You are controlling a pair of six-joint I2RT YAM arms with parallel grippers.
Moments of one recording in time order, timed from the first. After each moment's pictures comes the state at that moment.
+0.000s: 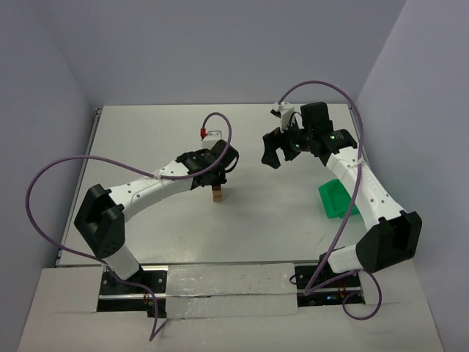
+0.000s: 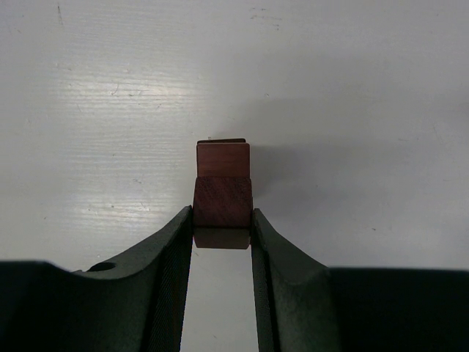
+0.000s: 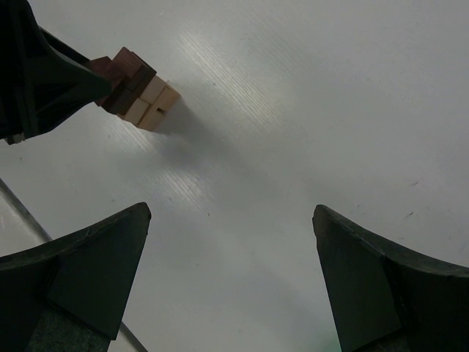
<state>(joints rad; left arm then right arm) -0.88 1.65 1.34 -0.69 -0.51 -0.74 0.28 1.38 1.34 -0.71 -0.46 -0.21</state>
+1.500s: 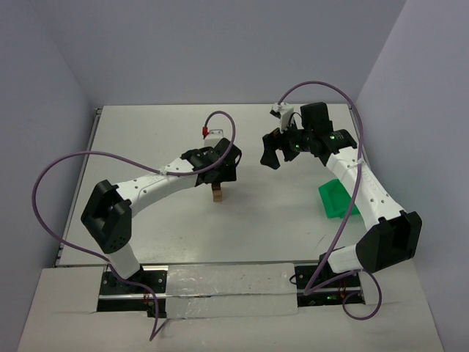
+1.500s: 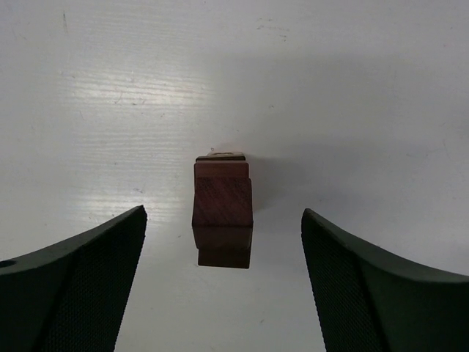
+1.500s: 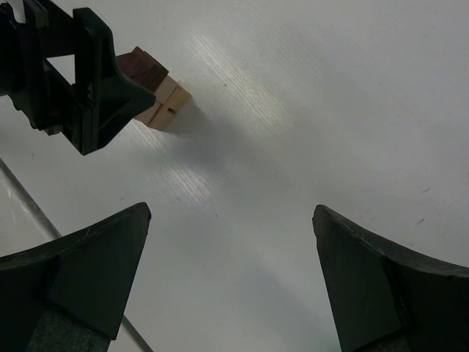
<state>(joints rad) -0.87 1.72 1.38 -0.71 -0.53 -0.75 0.28 1.38 1.33 -0.71 -0.49 -0.21</state>
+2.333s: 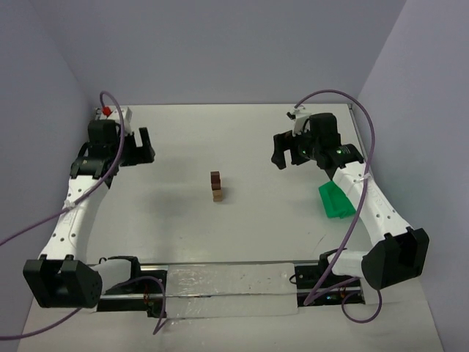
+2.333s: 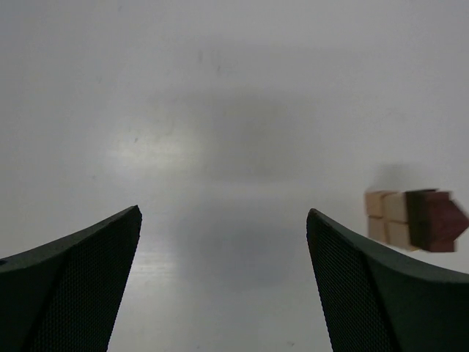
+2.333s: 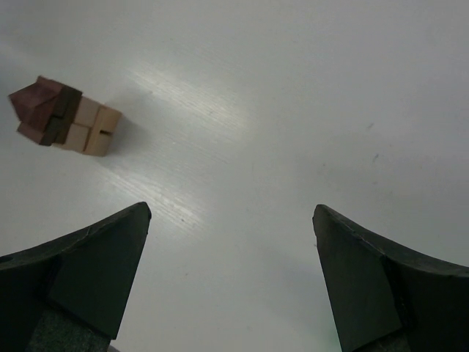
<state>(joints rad) -0.09 1.20 1.17 -0.59 0.05 -0.15 0.25 1.26 1.17 -0.59 -0.28 -0.05</state>
